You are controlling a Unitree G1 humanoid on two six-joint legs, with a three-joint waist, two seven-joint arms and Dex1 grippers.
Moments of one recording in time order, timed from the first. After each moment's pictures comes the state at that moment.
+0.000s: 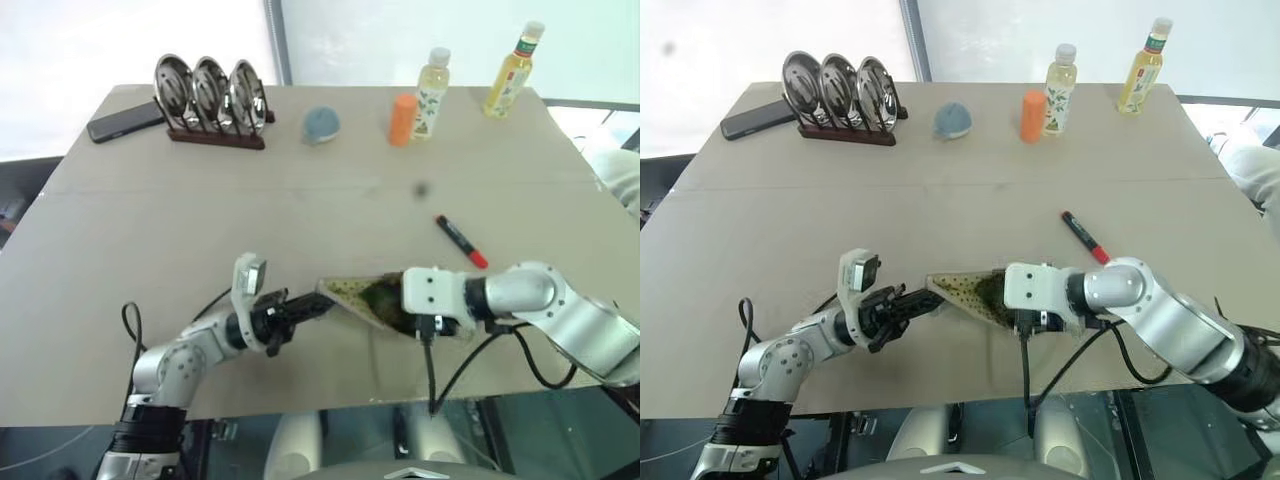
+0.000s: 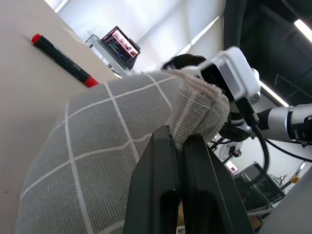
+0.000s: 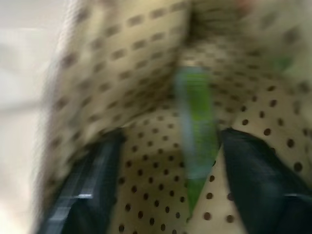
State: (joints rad) left arm -0.10 0.49 0.05 -0.08 -0.93 0.71 -1.19; right arm -0.55 -0.88 0.58 -0.61 0.17 0.71 0.83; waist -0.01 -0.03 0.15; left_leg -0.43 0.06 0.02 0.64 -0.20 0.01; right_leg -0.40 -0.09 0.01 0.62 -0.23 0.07
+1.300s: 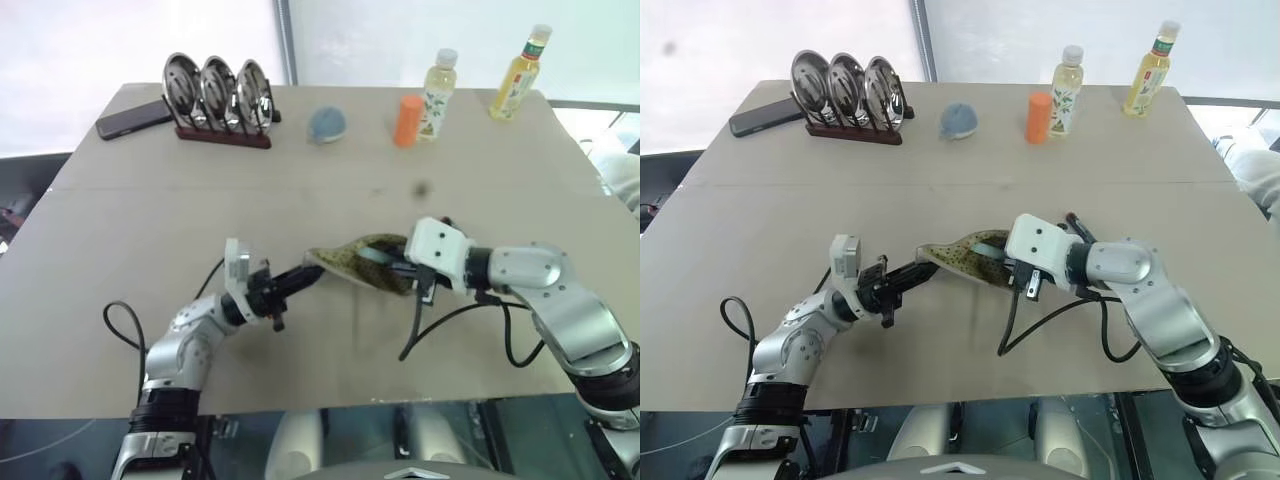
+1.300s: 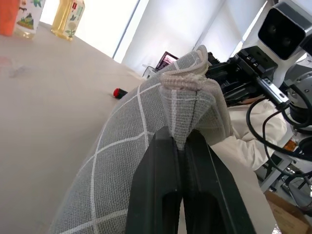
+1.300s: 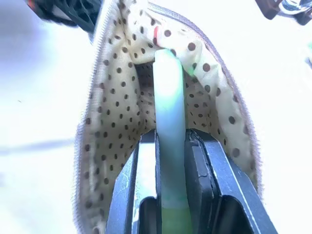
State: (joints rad) left arm -0.19 0.41 0.09 0.11 -0.69 0.30 -1.22; right arm -0.43 -0.61 0.25 -0.59 0.11 0.75 0.88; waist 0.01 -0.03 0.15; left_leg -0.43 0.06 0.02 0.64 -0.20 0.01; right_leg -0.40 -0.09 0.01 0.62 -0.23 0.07
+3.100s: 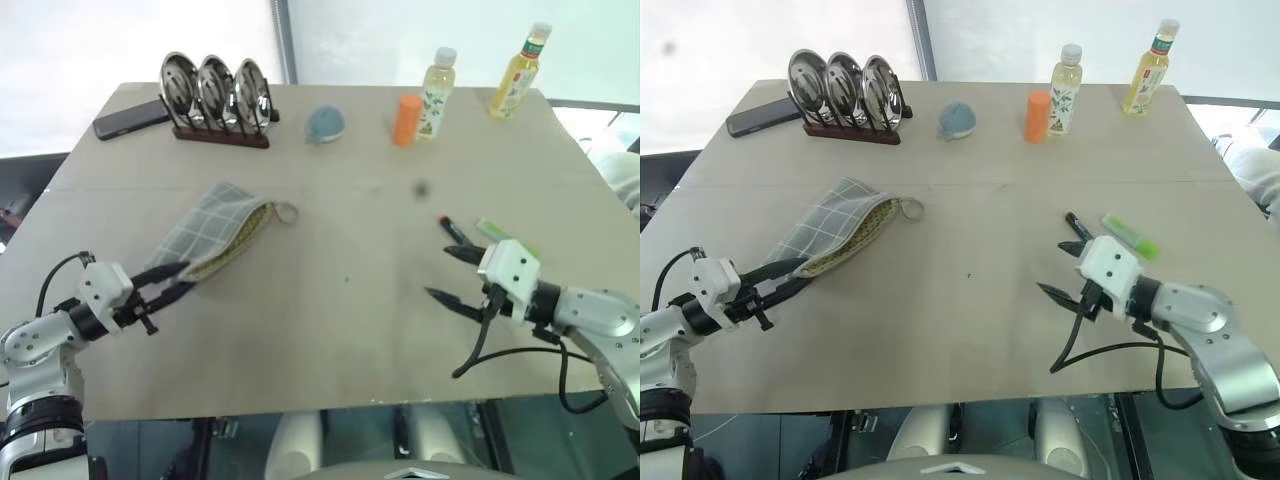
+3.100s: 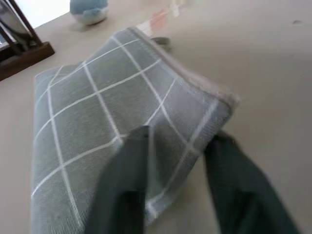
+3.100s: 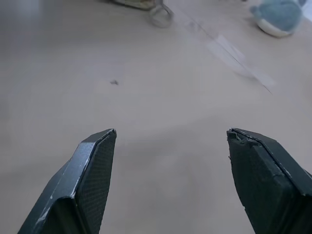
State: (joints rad) left arm -0.09 0.78 0.36 0.51 -0.52 -0.39 -1.32; right arm -0.02 -0.70 -0.01 -0.61 0.30 0.45 0.78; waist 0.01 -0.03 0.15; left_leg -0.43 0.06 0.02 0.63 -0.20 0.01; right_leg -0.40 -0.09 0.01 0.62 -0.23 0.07
